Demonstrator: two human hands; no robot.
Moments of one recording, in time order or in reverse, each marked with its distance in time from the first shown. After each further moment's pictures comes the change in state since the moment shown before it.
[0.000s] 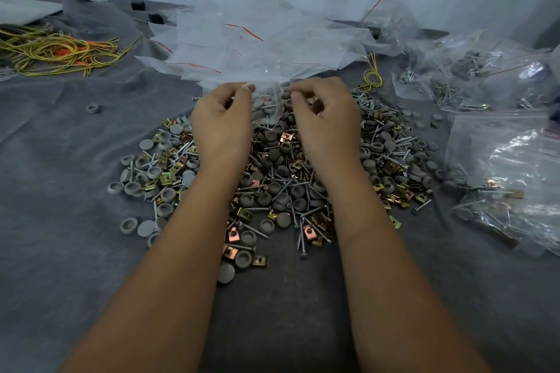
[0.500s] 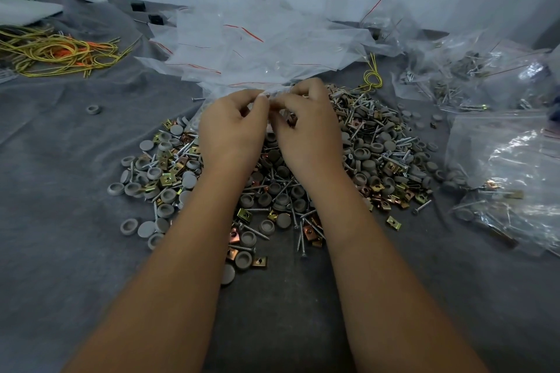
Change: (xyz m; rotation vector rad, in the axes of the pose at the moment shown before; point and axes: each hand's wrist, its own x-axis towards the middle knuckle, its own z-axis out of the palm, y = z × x) left_hand -0.006 0.000 0.000 0.197 -0.106 0.126; right_hand -0.008 -0.001 0.016 -0.140 -0.105 -0.129
